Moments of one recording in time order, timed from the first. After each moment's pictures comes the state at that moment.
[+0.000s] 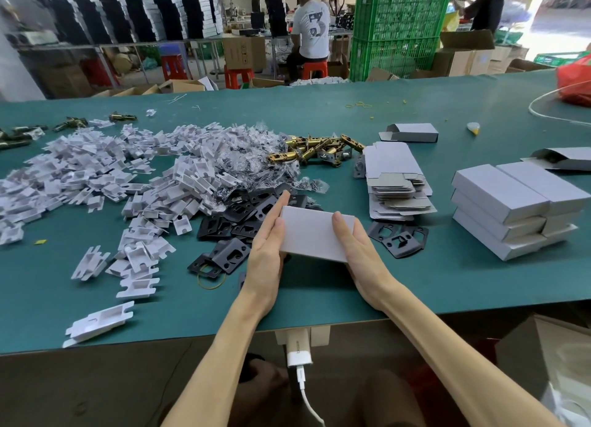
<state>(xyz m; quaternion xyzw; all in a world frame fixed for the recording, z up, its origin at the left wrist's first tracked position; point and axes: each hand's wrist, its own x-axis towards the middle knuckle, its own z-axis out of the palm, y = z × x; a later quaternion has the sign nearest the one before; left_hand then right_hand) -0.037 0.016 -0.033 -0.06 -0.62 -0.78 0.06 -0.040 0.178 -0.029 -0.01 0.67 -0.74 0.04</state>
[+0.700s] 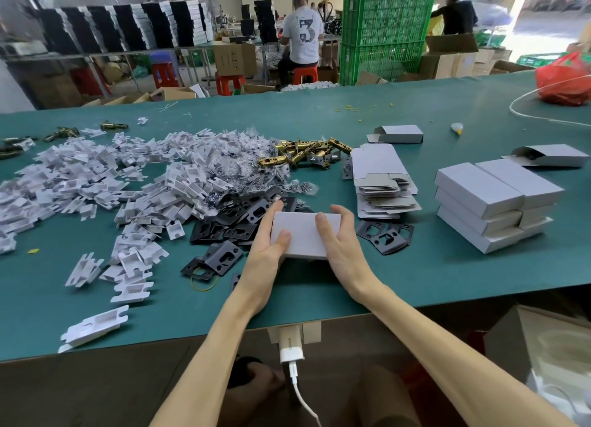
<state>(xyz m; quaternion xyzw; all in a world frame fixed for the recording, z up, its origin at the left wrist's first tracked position) -0.039 0.016 -0.035 -0.07 -0.66 -0.74 0.01 -0.042 0.173 -0.027 -0.01 0.76 -0.65 -0.06</state>
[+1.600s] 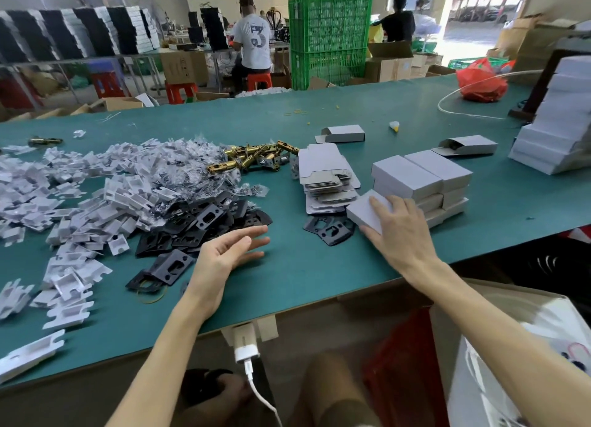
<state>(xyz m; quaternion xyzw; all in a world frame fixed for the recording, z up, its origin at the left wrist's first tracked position) -0.033 0.021 -0.032 -0.13 -0.69 -0.72 -0.02 -0.012 0.340 -0.013 0.07 0.98 -0.02 -0.18</state>
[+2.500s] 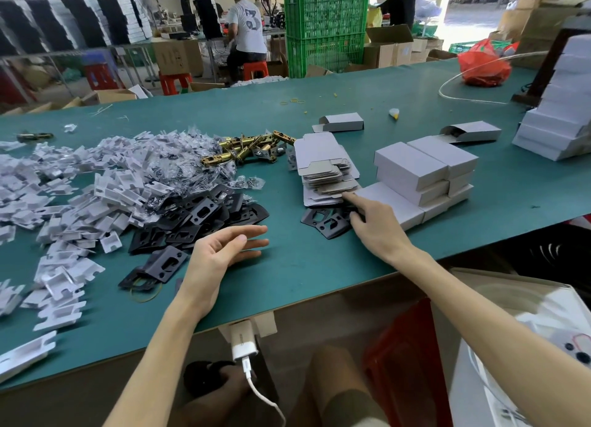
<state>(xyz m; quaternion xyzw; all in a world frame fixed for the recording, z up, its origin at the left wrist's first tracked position) -0.032 0.019 -0.035 -0.13 -0.70 -0.70 -0.02 -0.033 0.321 -0.023 0.00 0.92 -0.37 -0.13</state>
